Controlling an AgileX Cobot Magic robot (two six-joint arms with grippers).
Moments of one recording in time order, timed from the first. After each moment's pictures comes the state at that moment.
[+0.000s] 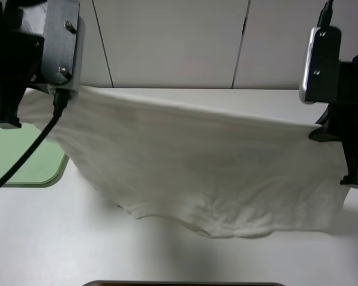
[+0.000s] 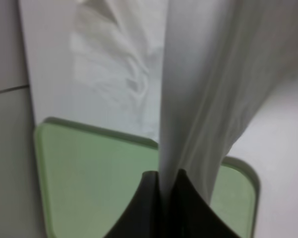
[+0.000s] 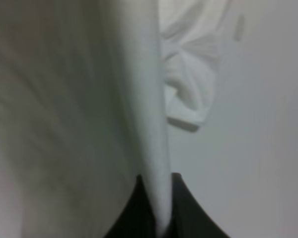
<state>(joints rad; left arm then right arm) -0.65 1.29 -1.10 0.36 0.88 0.79 0.54 1.09 -0.74 -0.29 0.79 -0.59</state>
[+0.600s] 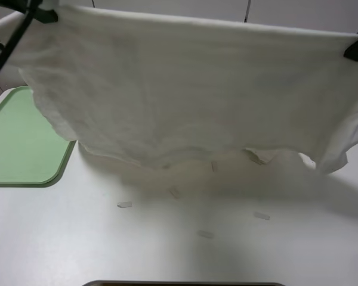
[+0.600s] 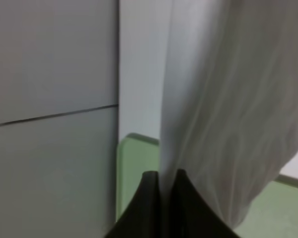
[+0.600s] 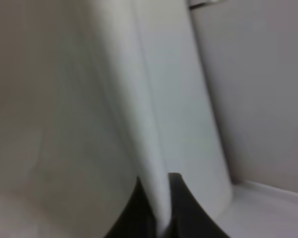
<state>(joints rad) -0.65 1.29 -1.39 0.36 0.96 0.84 0.54 1.09 -1.07 -0.39 0.98 -0.59</state>
